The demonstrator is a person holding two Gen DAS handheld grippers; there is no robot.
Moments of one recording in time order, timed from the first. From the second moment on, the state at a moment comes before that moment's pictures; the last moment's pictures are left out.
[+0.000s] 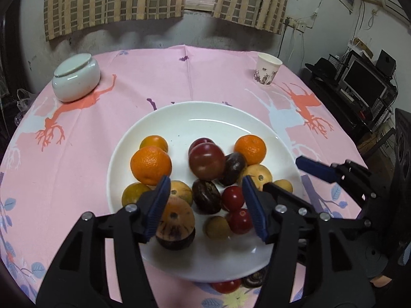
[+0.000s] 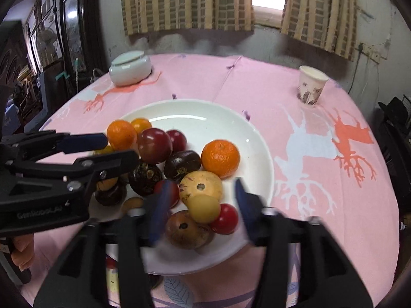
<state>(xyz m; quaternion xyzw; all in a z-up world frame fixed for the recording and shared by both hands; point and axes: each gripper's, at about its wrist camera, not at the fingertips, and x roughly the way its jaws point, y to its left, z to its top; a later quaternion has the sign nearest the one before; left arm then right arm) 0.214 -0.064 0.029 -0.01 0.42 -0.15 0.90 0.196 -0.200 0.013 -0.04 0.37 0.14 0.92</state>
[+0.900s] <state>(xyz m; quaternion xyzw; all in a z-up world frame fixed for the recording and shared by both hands) 0.095 -0.015 -0.006 0.01 0.41 -0.13 0.90 0.097 -0.193 -0.022 -0.05 0.43 0.18 0.88</state>
